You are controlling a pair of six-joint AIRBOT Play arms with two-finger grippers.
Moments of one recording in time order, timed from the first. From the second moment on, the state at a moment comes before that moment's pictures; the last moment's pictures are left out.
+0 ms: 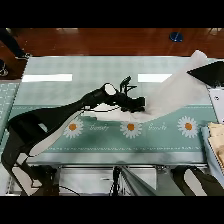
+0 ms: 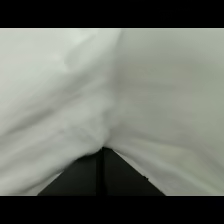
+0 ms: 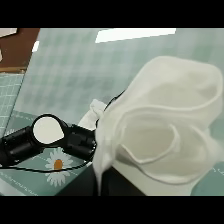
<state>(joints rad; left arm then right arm) -0.72 -1.90 1.45 0.44 -0.76 -1.46 -0.36 -0.84 1.15 -0.60 1.42 1.24</state>
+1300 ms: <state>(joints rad) 0.26 -1.10 1.39 0.63 -1.37 -1.19 0.57 -1.41 0.99 -0.38 0.48 1.15</state>
